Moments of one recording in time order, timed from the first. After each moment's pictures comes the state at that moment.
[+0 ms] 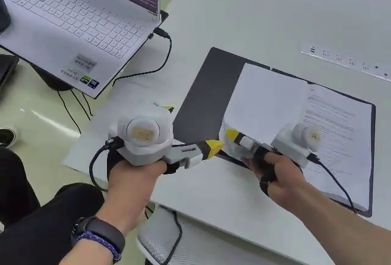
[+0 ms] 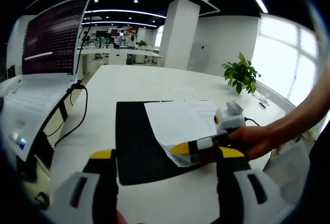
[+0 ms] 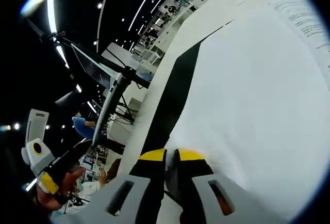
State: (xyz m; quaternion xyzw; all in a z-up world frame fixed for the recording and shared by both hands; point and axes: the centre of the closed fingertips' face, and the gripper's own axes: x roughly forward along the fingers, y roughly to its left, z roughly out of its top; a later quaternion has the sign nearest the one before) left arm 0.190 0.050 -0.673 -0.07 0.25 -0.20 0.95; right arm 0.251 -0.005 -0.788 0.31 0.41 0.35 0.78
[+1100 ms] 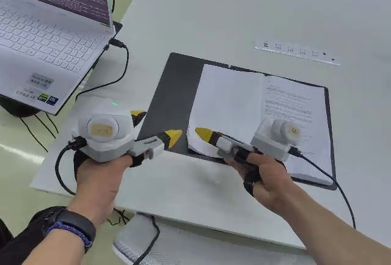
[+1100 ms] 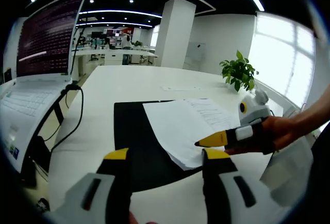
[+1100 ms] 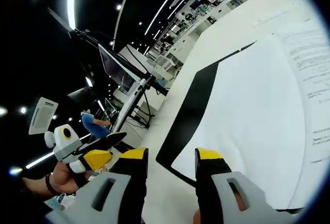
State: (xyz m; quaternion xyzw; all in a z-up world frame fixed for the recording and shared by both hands) left arm 0.202 0.049 -0.678 -0.06 0.25 -0.22 0.94; right arm 0.223 -0.041 -0.728 0.29 0.34 0.40 0.80
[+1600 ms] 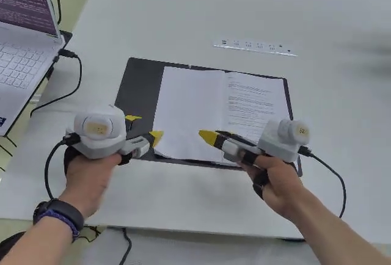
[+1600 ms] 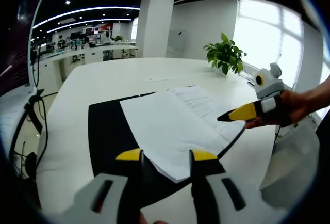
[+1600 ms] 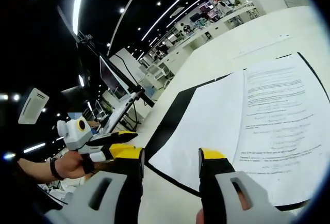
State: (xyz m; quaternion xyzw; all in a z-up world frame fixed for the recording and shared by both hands) left arm 0.228 -0.008 -0.707 0.00 0.28 -0.29 0.92; right arm 0.225 -0.135 -0.706 0.25 0.31 0.35 0.84
